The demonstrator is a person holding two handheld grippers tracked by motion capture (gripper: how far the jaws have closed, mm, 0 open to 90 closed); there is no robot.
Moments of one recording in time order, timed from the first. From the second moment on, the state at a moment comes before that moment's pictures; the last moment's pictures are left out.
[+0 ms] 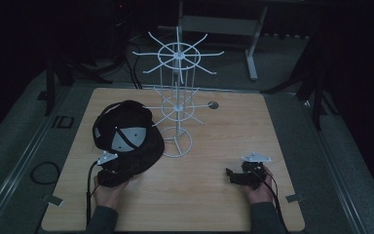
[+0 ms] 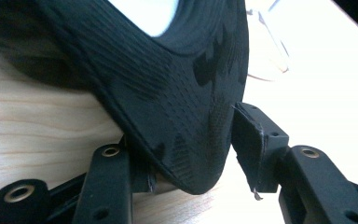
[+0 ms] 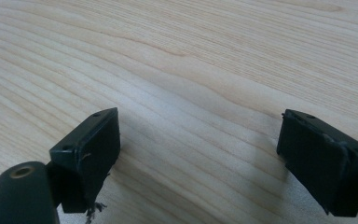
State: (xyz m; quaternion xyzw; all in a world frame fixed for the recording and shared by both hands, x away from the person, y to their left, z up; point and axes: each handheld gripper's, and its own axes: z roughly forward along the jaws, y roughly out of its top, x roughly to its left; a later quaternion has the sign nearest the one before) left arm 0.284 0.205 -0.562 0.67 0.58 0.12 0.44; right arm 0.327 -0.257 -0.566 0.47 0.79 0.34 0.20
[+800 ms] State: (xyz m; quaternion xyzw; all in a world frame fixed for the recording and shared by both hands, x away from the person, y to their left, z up) left arm 0.283 0.200 -0.552 0.66 0.56 0.09 0.49; right arm 0.327 -0.256 -0.566 0.47 0.79 0.33 0.20
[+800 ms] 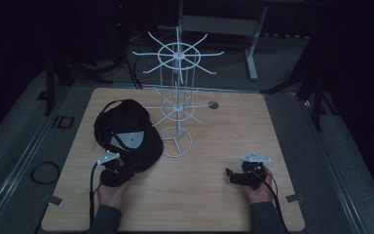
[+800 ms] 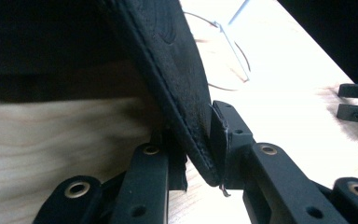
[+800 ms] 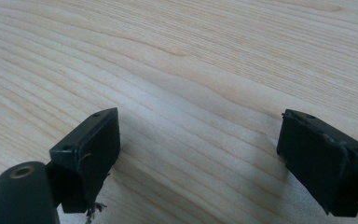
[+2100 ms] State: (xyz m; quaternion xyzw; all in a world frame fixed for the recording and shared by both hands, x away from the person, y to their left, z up) left arm 0.273 0.217 -0.518 0.64 0.56 0.14 0.50; right arm 0.327 -0.256 -0.566 0.47 0.79 0.33 0.20
